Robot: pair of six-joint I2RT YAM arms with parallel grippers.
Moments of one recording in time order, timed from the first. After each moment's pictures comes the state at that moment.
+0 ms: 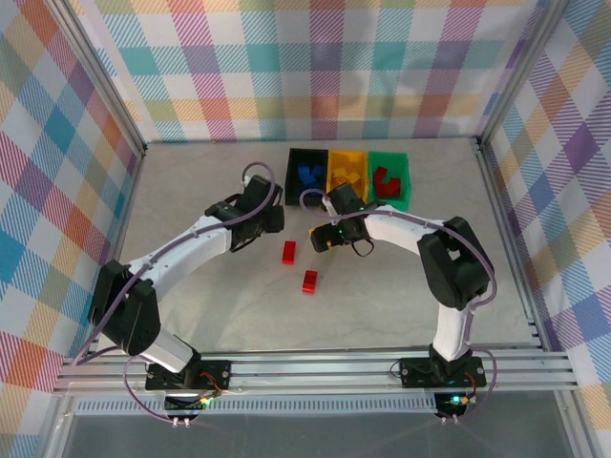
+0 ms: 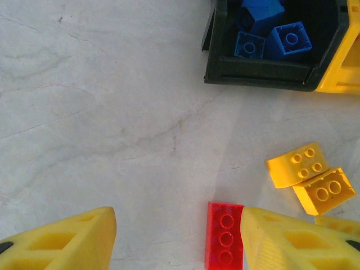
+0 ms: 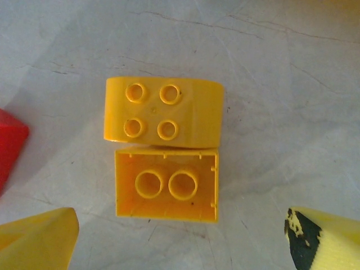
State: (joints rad) left arm -0.58 1.52 1.19 -0.59 -0.29 -0.50; right arm 0.61 1.88 1.24 -0.47 -0.06 0.18
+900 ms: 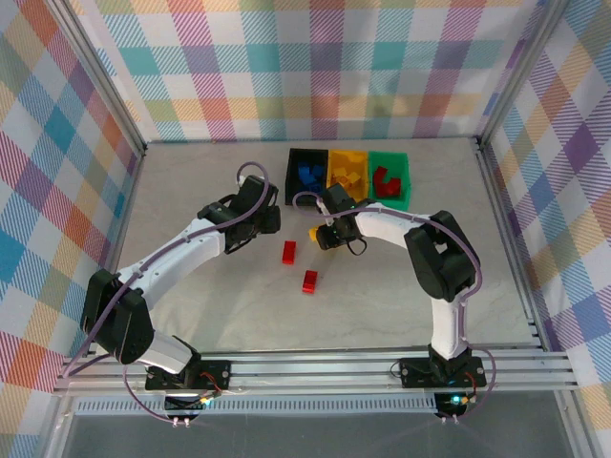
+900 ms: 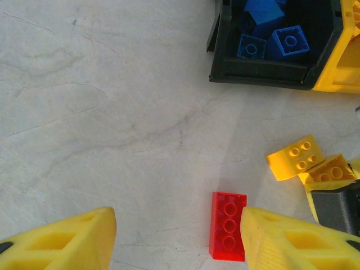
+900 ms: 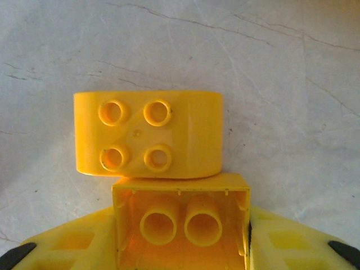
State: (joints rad) left arm -0.58 1.47 1.19 -0.64 -0.30 -0.51; right arm 0.62 1.97 1.31 -0.50 0.00 0.16
